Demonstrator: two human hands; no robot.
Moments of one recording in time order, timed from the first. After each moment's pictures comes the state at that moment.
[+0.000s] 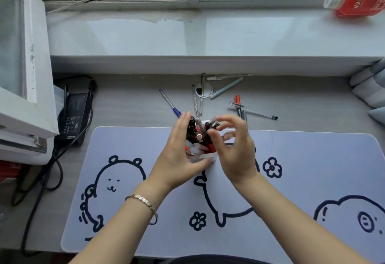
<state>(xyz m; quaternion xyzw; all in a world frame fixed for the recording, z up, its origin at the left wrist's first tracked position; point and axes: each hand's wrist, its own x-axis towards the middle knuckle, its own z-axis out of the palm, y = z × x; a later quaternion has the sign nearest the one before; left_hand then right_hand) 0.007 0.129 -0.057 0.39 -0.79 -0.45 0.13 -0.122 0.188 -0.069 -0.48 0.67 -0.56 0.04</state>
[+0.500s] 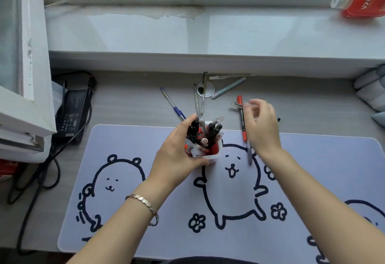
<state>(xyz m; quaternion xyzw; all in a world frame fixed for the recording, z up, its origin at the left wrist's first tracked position) 0.001 0.124 -0.051 0.45 -0.75 -0.46 0.13 -0.194 0.169 -0.083 -0.34 0.83 -0.40 0.21</state>
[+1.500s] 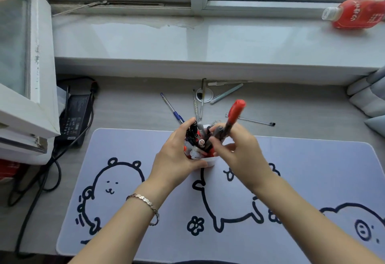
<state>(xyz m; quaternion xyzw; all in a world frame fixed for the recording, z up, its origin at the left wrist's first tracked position) 0.001 0.126 -0.051 0.47 -0.74 -0.46 0.12 -0.136 0.199 -0.027 -0.52 0.67 -0.45 0.28</state>
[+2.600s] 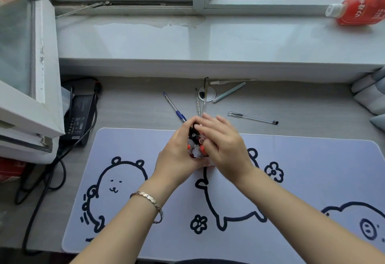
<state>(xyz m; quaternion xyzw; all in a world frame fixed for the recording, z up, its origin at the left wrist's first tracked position) -0.002 0.126 -0.048 0.47 -0.75 -0.46 0.12 -0.122 0.175 -0.067 -0.63 0.66 -0.40 0.08</state>
